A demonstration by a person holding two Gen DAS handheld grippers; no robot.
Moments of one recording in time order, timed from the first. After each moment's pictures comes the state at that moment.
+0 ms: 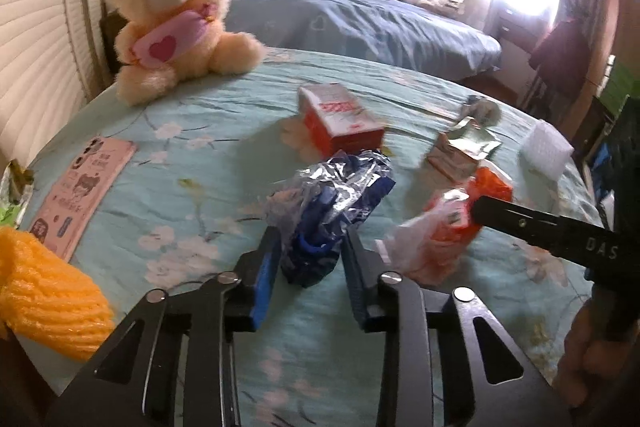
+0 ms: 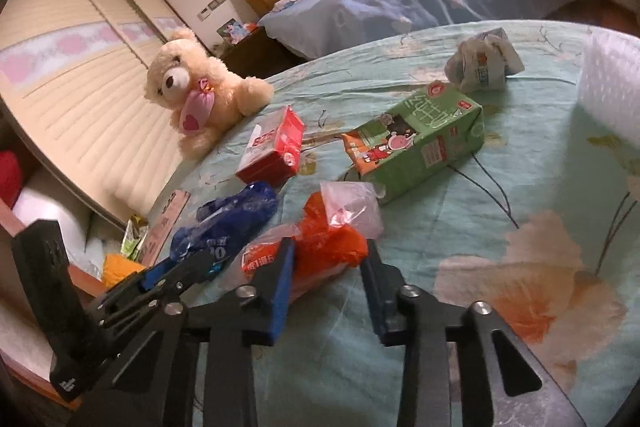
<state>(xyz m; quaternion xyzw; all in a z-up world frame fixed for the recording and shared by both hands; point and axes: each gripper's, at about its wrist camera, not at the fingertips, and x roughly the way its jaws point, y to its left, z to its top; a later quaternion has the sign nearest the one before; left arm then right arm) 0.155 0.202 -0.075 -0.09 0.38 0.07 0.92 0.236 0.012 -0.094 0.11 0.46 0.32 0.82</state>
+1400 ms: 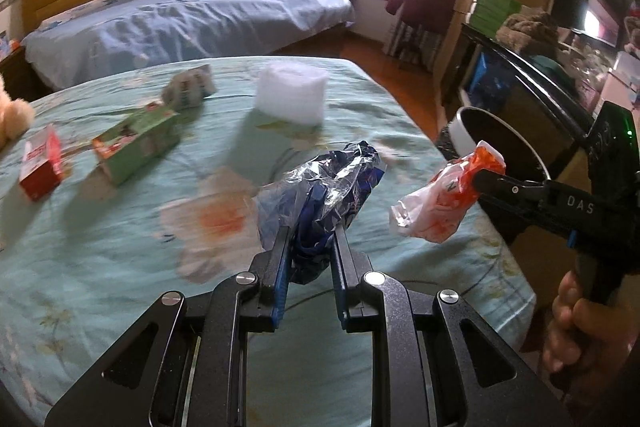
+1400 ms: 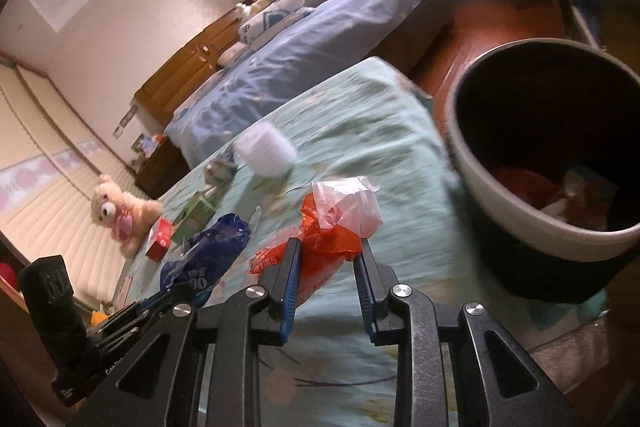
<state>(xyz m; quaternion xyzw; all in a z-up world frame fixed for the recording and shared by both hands) 0.165 -0.030 -0.050 -0.03 0.39 -0.16 0.91 0.171 -0.269 -0.061 0.23 0.39 0.12 0.88</state>
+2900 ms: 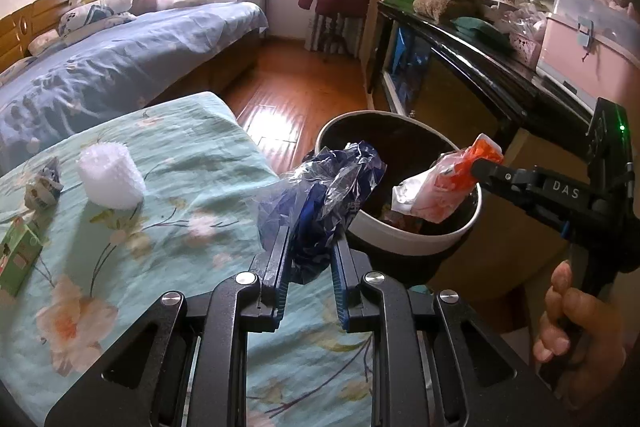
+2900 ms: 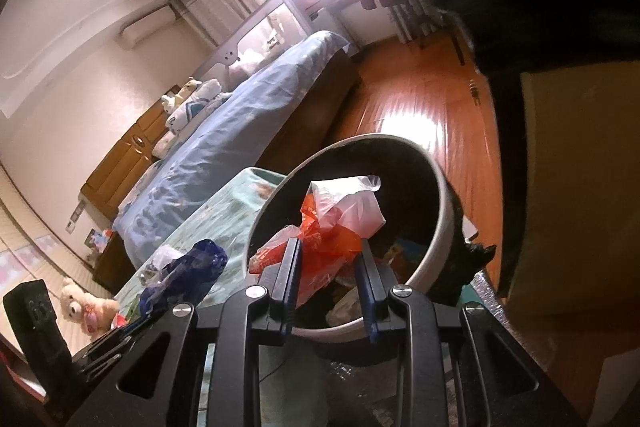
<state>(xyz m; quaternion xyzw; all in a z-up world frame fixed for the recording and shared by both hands) 0.186 -0.191 -0.017 0.04 0.36 -0.27 0.89 0.130 -0.421 -0.036 0.29 0.31 -0.04 0.91</state>
